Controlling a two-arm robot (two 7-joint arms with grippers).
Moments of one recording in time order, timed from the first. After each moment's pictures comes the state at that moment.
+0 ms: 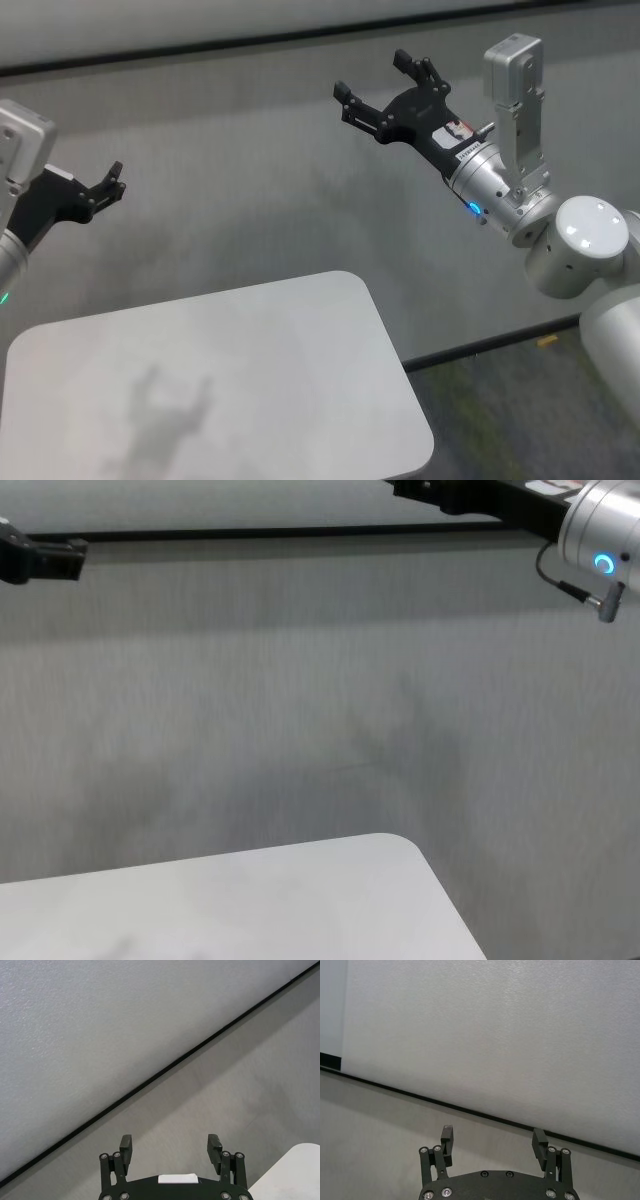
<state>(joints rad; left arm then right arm) -0.16 0.34 0.05 -1.79 0.13 0.20 -0.23 0.64 0.19 -0.34 -1.12 0.25 -0.20 0.43</state>
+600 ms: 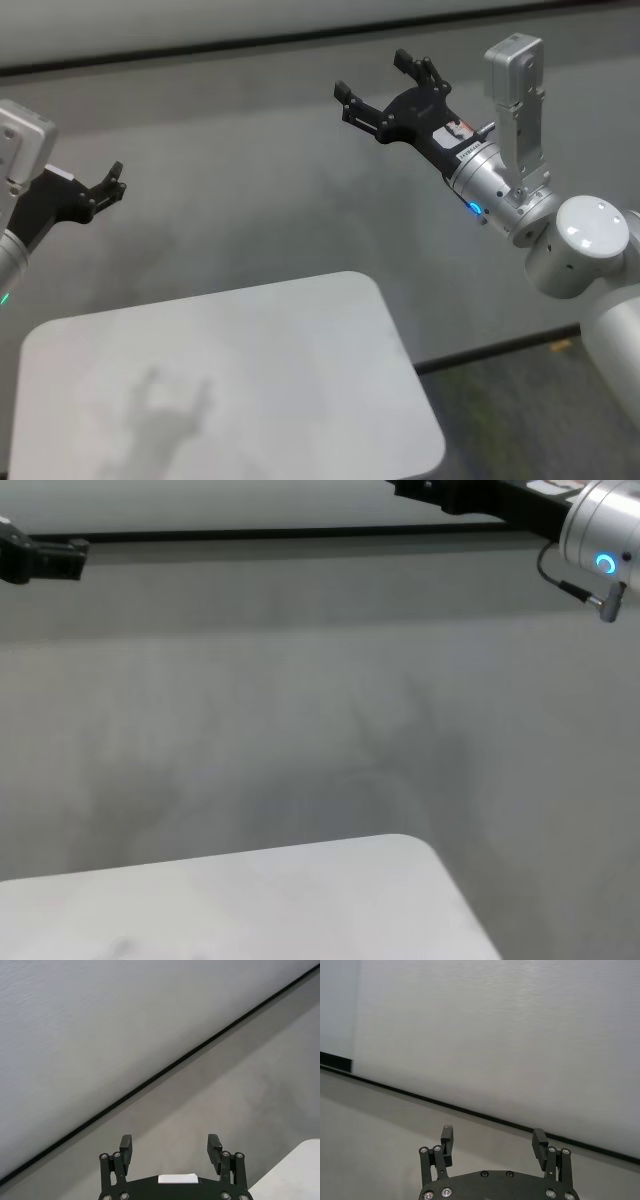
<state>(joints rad) -0.16 0.34 0.05 -1.79 0.13 0.20 -0.23 0.64 0.19 -0.34 -1.12 0.25 -0.20 0.43</state>
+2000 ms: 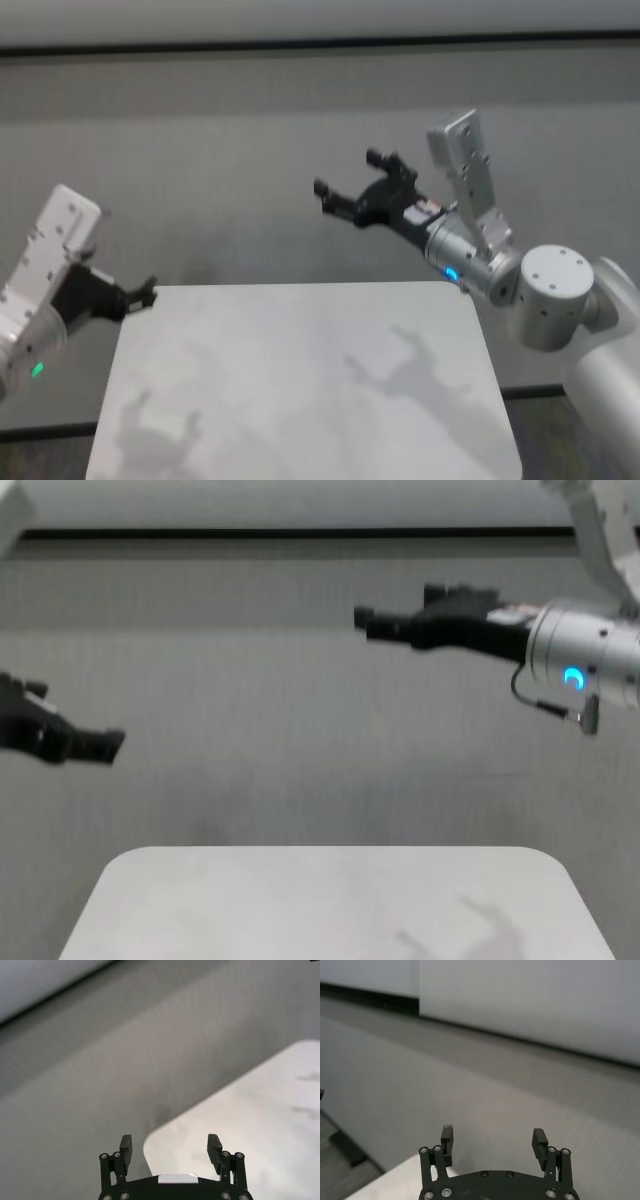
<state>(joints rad) -0.15 0.36 0.12 -1.66 0.10 0.32 -0.33 0.59 0.19 -0.38 -1.07 0.23 -0.07 0.42</state>
